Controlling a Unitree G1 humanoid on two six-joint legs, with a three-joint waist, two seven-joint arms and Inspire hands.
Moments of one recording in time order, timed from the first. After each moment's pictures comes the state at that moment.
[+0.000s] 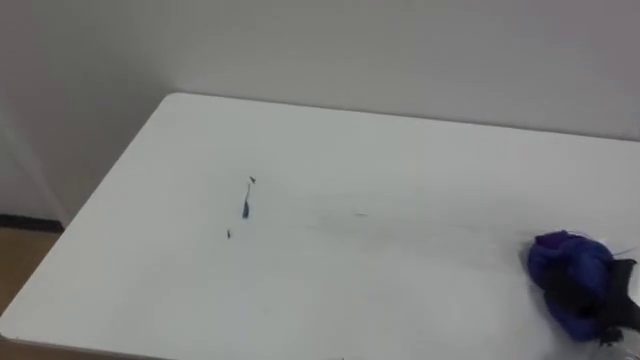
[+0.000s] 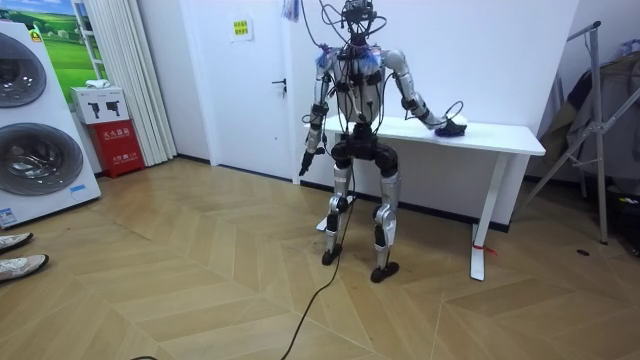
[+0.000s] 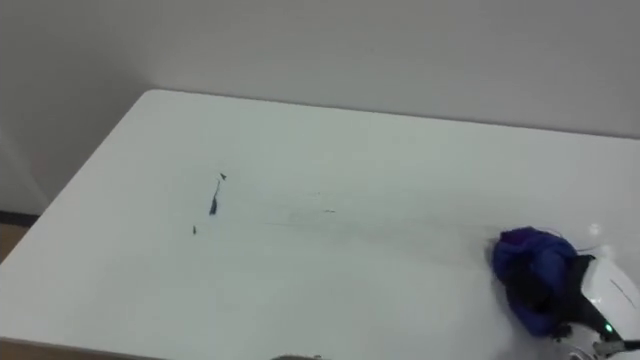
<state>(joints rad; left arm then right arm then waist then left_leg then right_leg) 0.32 0.21 0.18 0.91 0.32 0.13 0.16 -0.07 -0.34 -0.03 0.76 -0.58 0.11 -0.44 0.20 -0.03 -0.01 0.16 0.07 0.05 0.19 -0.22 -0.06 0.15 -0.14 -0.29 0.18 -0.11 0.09</state>
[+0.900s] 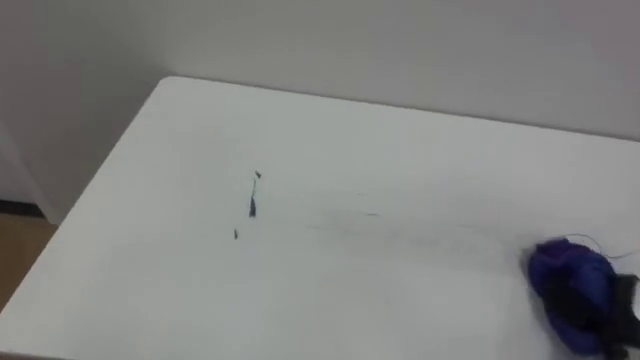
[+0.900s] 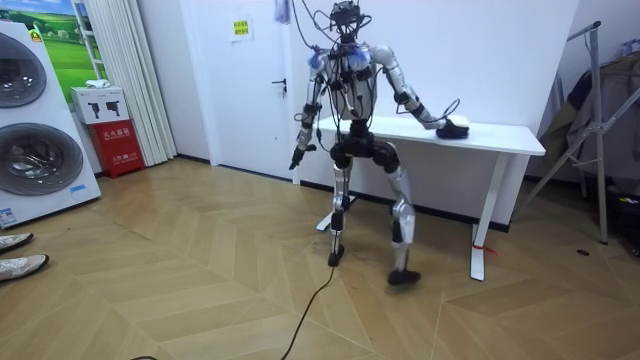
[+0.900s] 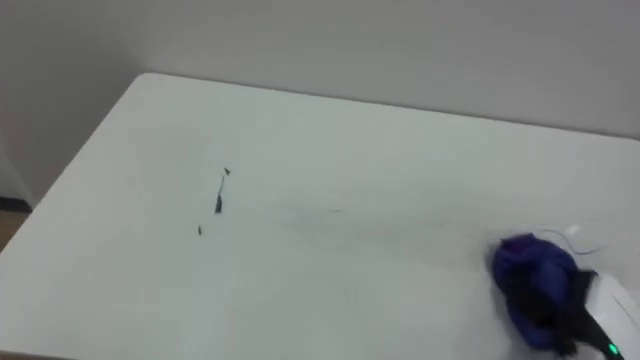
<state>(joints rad) 0.31 0.35 0.31 0.93 0.38 0.03 0.17 0.11 -0.40 -0.15 0.97 -0.38 -0.10 -0.58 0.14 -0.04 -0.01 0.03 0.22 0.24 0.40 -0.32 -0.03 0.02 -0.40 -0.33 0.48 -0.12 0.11</state>
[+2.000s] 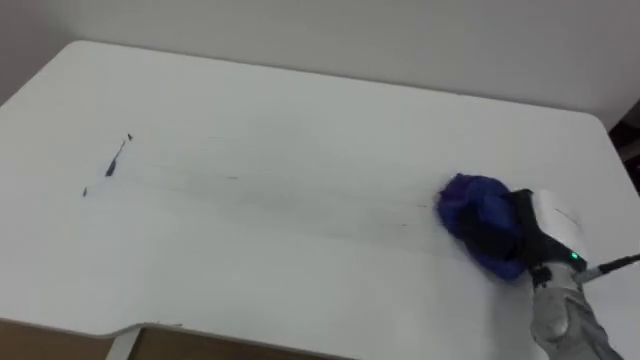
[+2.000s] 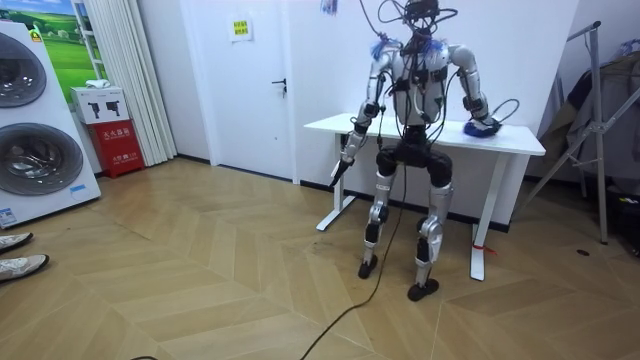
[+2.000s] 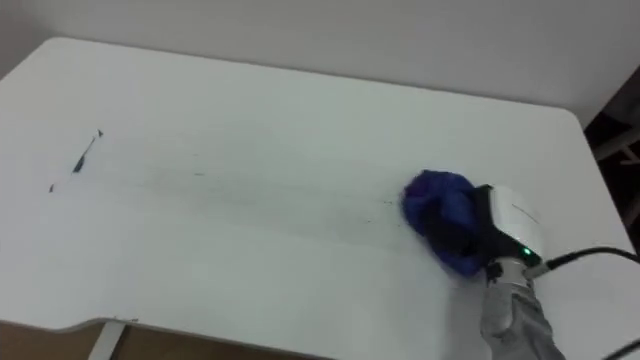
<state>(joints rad) 0.40 0.24 0.39 0.94 0.32 0.08 0.12 -0.02 -0.38 -0.18 0.86 -0.68 -0.16 -0.44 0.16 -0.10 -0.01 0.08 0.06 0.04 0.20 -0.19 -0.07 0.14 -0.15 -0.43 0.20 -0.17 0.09</state>
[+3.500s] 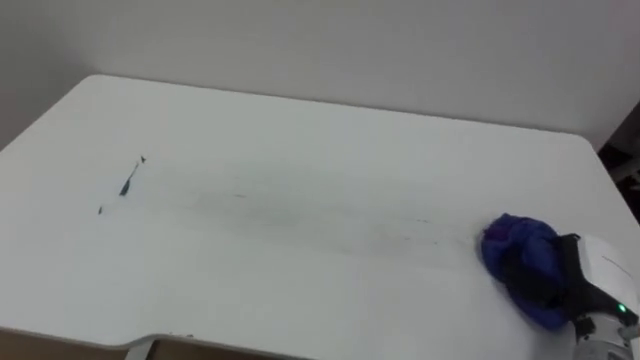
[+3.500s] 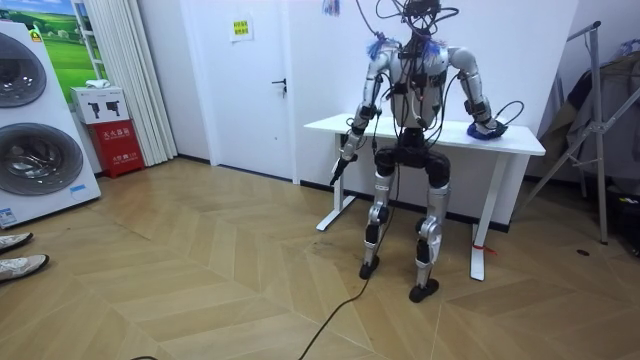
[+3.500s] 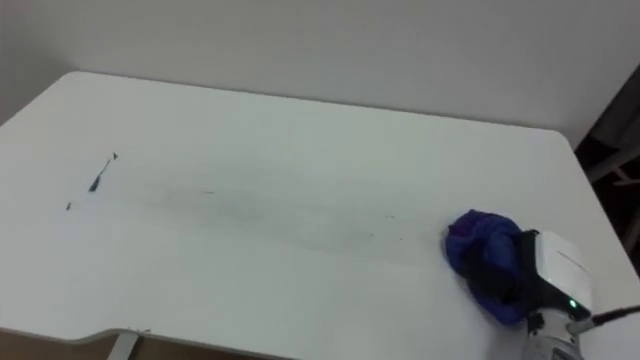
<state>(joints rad) 0.41 0.23 0.25 0.89 0.36 0.06 0.08 0.04 -0.42 -0.04 0.81 -0.65 -0.12 -0.47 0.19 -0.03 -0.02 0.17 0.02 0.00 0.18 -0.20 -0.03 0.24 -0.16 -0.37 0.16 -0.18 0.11</state>
